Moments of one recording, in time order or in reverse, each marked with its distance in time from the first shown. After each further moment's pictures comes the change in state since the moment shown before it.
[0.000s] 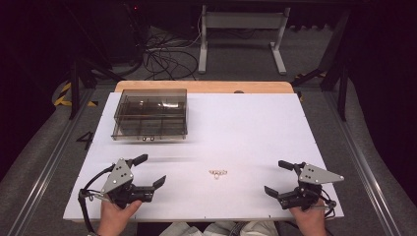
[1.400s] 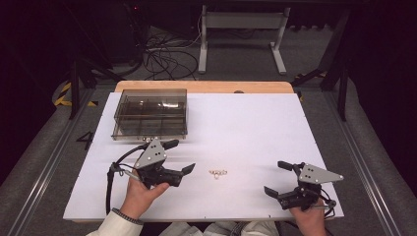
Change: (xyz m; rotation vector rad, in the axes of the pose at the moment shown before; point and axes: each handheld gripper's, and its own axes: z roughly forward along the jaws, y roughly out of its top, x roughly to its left) left arm -0.016 0.060 0.061 0.037 -0.134 0.067; right arm -0.001 -0.001 0.001 -0.001 0.016 0.008
